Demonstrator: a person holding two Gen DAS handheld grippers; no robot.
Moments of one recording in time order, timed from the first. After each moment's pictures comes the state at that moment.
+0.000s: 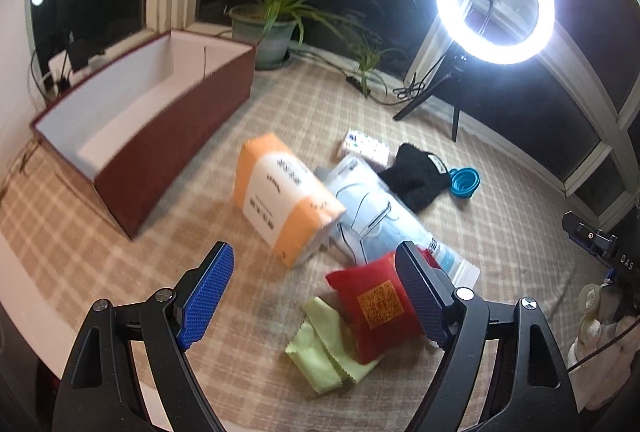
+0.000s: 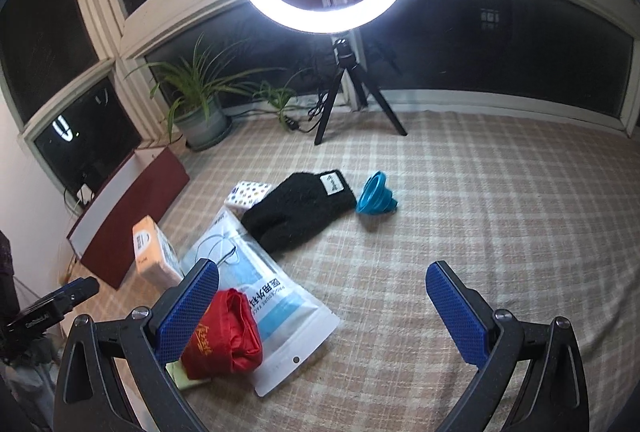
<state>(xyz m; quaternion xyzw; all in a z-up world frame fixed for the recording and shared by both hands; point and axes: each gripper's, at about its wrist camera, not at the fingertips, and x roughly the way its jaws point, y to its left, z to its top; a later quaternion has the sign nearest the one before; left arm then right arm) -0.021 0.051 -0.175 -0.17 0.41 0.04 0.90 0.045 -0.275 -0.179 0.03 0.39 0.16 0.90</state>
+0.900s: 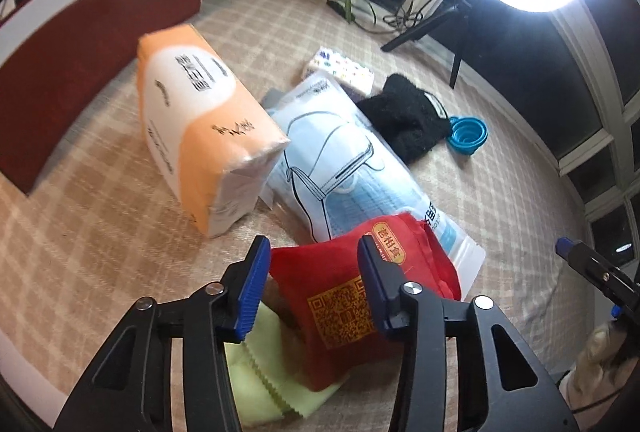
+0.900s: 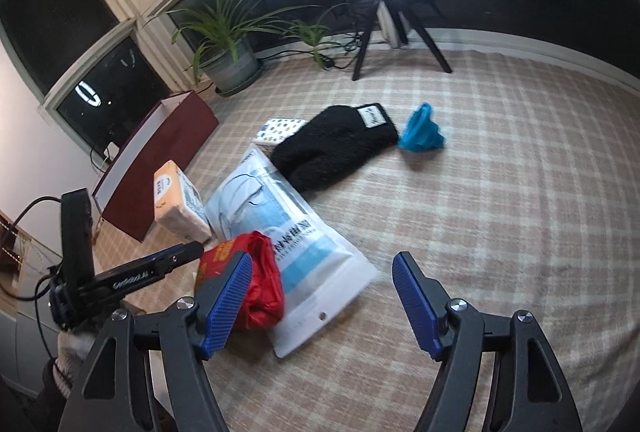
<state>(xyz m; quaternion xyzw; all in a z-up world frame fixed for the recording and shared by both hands) 0.036 0.010 -0.252 -0.21 0.49 -0.01 0.84 0.048 -0.272 -0.219 0.05 0.47 0.23 0.85</state>
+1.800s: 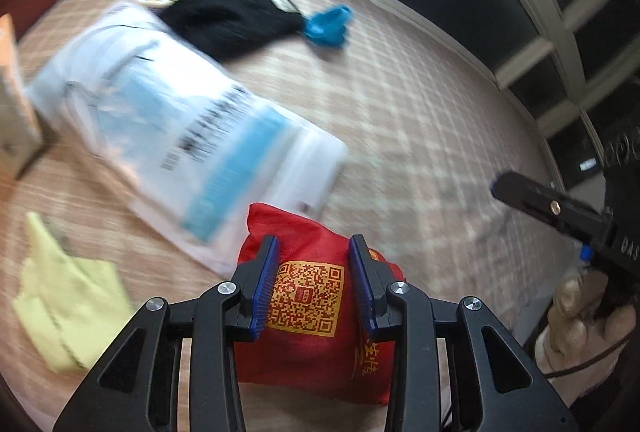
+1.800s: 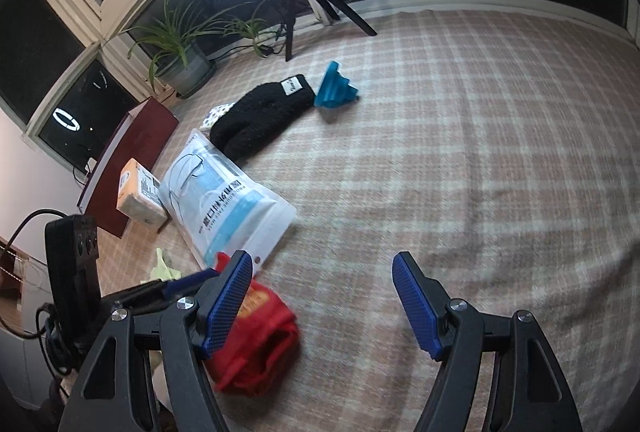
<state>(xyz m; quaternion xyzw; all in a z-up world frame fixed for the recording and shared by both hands) 0.021 -0.129 -0.268 -0.15 0.53 -0.16 0.82 0.024 -0.357 -0.251 0.09 0.50 0.18 0.84</state>
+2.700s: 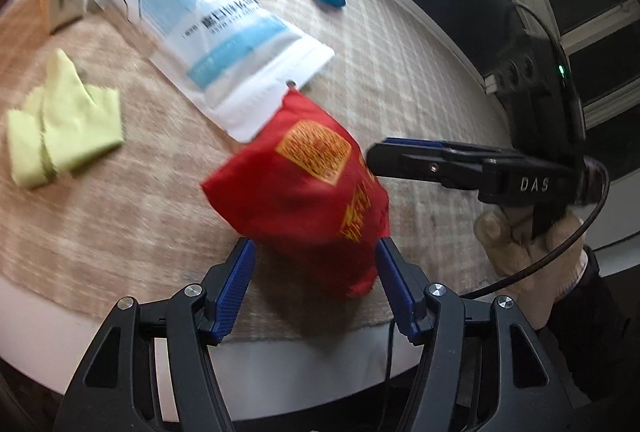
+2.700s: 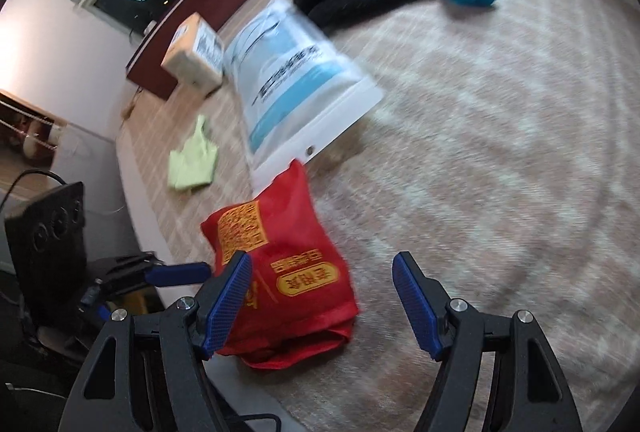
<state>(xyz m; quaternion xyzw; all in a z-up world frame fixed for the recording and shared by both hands) -0.056 -0.134 -0.267 -0.24 0.55 -0.14 0.79 0.033 -0.303 -0.304 -0.02 0.61 0.37 0.70</state>
